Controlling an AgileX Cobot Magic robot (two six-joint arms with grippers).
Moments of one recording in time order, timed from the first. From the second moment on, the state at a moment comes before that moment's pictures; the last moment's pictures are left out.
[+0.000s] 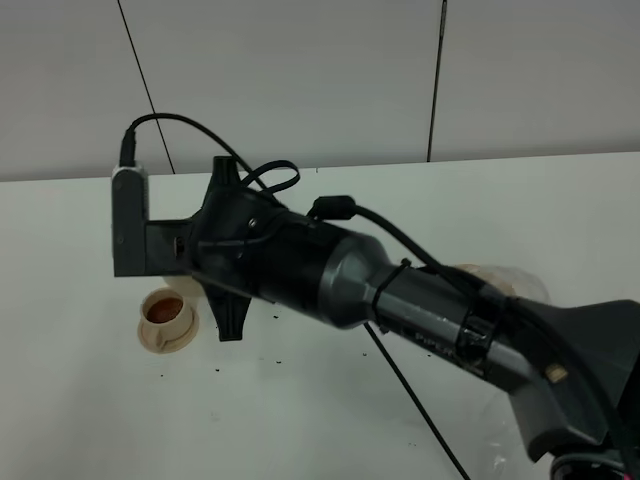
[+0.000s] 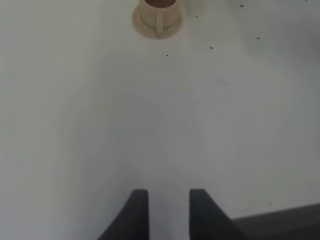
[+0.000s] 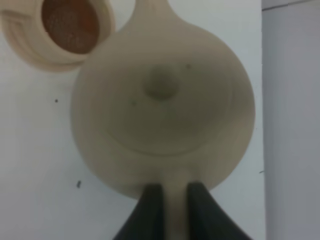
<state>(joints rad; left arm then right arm) 0.00 0.21 -0.51 -0.07 1.05 0.13 0.97 2.27 -2.05 -0.49 0.80 -0.51</state>
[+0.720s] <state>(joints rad) 0.00 0.21 -0.51 -0.07 1.05 0.13 0.77 2.17 -2.06 0.05 0.94 -0.79</state>
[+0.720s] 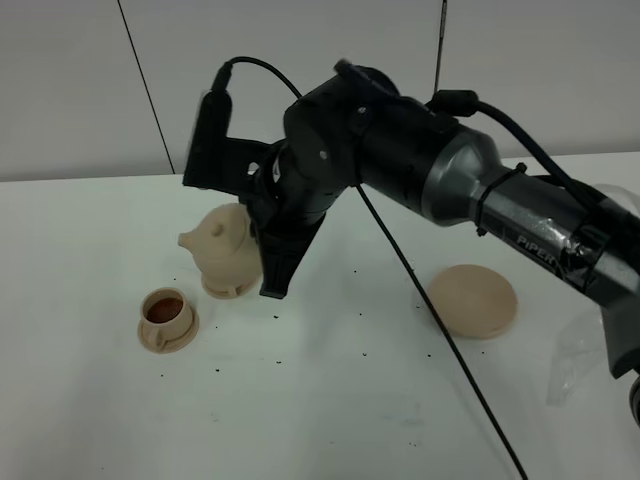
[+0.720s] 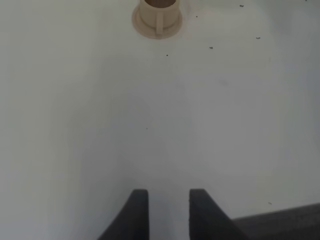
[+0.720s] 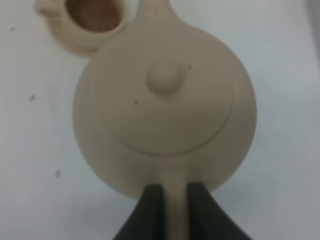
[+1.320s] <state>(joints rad) 0.00 0.21 -0.51 -0.07 1.05 0.13 0.72 2.17 -2.06 0.44 0.94 -0.99</state>
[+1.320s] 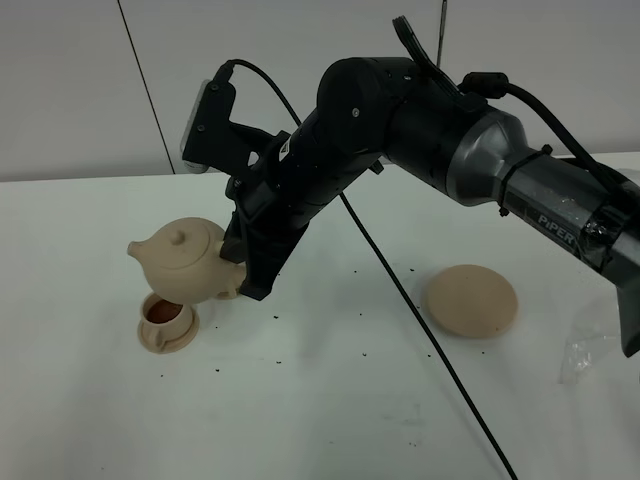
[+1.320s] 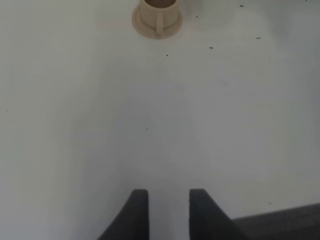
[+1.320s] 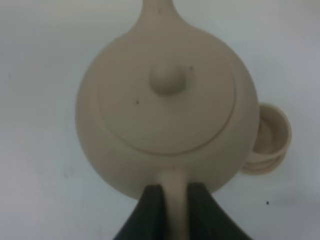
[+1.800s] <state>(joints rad) 0.00 0.21 -0.51 -0.07 1.05 0.13 0.72 2.17 -2.06 0.45 0.94 -1.00</state>
